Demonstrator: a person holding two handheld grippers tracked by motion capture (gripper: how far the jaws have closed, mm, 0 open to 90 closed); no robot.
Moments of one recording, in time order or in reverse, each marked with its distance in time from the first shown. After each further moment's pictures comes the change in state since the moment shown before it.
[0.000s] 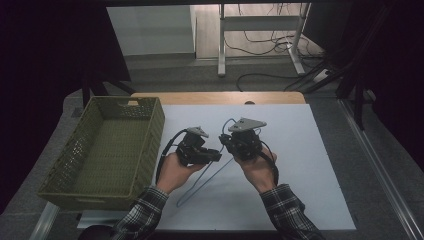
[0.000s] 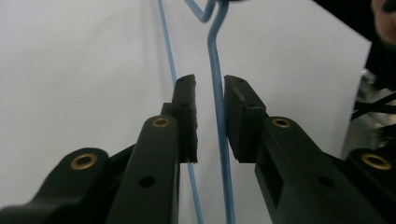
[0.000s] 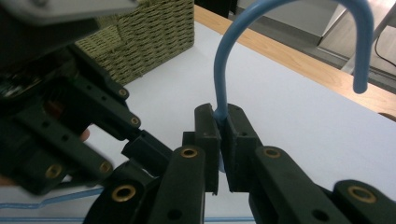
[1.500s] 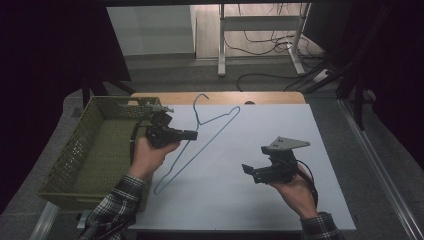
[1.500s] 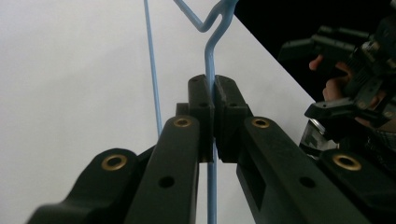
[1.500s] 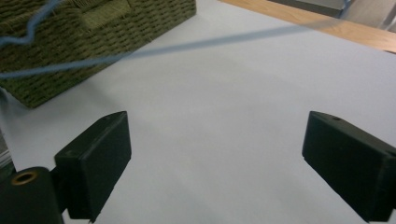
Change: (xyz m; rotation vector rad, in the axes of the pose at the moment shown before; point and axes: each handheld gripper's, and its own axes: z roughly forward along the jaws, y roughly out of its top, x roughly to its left) left arm 0.037 0.008 -0.094 -0.140 -0.062 -0.187; right arm -0.033 -0.068 -0.065 0.009 0.078 0.109
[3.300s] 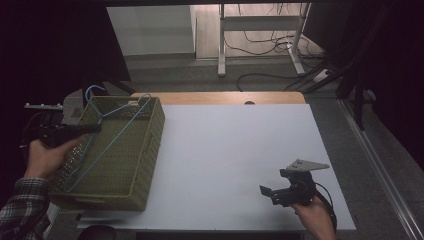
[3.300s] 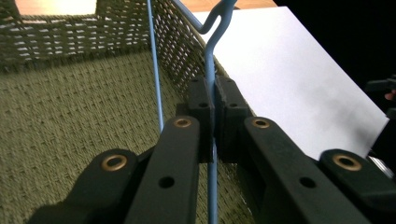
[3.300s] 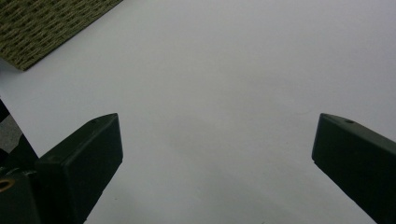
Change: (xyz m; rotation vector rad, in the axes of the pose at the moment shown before) left arm 0.123 -0.083 -0.202 -0.137 0.227 -0.094; right arm -0.012 -0.066 -0.027 0.084 -0.015 0.131
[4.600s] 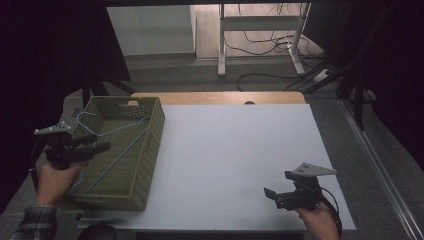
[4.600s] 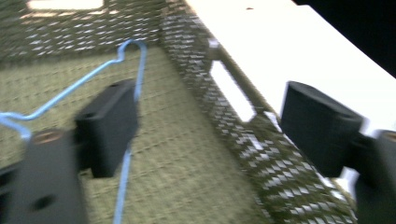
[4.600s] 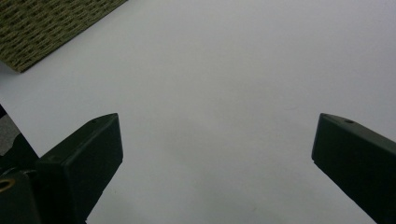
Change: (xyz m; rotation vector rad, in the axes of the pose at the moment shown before) left arm -0.048 -0.051 0.016 -0.092 0.127 0.088; right arm 0.004 -0.007 -0.015 -0.035 -0.033 -0.004
